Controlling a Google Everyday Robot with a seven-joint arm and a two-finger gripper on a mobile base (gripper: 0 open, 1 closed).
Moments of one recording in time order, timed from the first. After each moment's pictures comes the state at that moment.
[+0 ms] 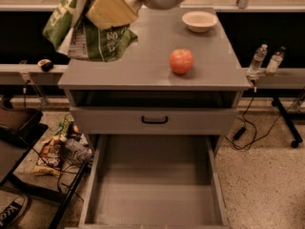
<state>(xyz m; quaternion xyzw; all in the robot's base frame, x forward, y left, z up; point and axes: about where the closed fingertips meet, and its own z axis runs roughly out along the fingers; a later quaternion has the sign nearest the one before) 0.445 0.069 1.106 -0.59 0.67 0.17 0.43</state>
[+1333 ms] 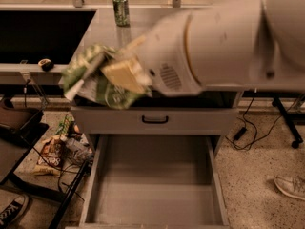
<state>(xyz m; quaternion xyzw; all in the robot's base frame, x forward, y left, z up) 0.417 0.059 1.030 -0.49 0.70 0.22 0.47</state>
